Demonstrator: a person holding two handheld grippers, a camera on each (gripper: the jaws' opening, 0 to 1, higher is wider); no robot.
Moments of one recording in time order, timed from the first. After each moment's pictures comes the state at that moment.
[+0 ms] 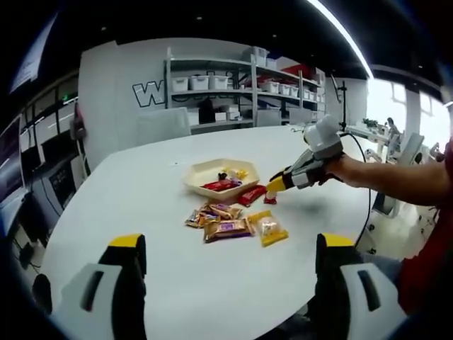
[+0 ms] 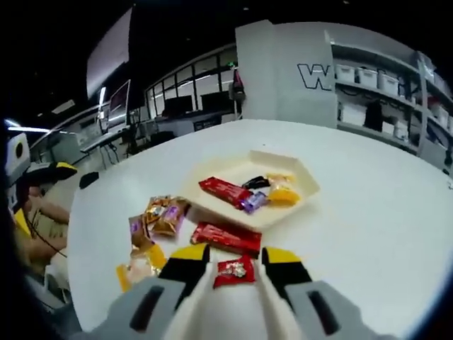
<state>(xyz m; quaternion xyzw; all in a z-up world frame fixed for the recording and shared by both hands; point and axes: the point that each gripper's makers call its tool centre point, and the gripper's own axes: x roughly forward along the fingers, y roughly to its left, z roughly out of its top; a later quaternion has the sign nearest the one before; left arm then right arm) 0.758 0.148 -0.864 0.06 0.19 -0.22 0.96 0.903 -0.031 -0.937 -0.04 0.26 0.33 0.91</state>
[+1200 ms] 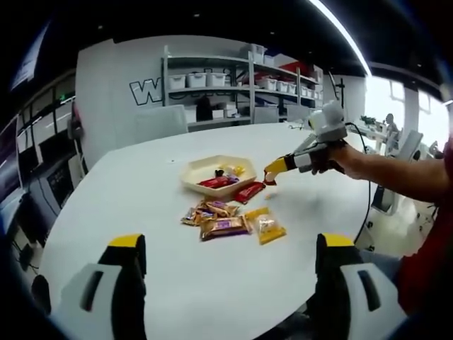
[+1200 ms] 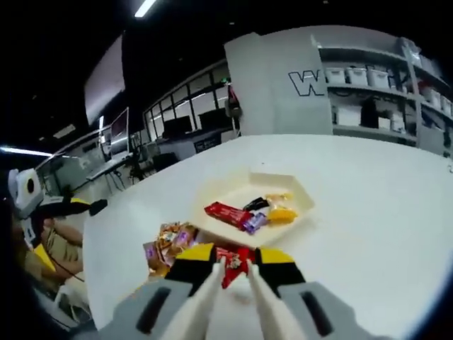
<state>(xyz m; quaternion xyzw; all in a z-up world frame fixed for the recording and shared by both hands) 0.757 0.143 -0.869 0.06 0.20 -0.22 0.95 0.903 -0.032 -0.895 0.02 0.22 0.33 0.92</state>
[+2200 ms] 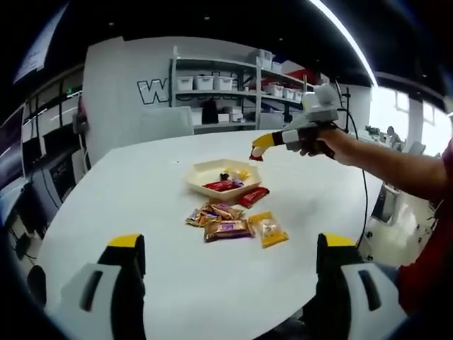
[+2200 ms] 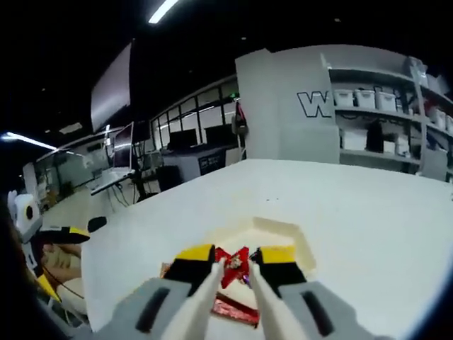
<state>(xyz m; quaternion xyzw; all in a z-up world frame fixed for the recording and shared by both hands) 0.758 0.153 -0.864 0.04 0.20 -0.21 0.96 0.946 -0.004 -0.831 0.00 0.16 0.35 0.92</state>
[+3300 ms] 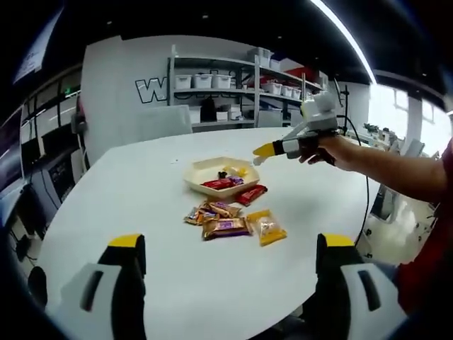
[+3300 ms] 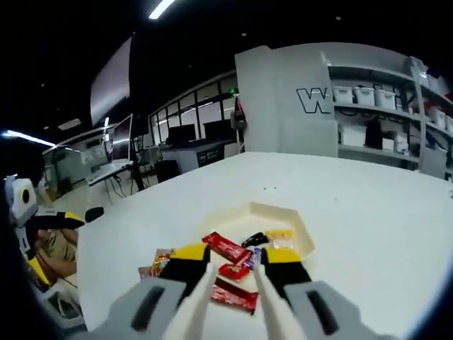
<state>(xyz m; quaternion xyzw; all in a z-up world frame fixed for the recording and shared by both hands) 0.756 0.153 -0.866 0.04 0.20 -0.21 0.96 0.934 -0.014 -0.873 -0.01 0.19 0.34 0.92</state>
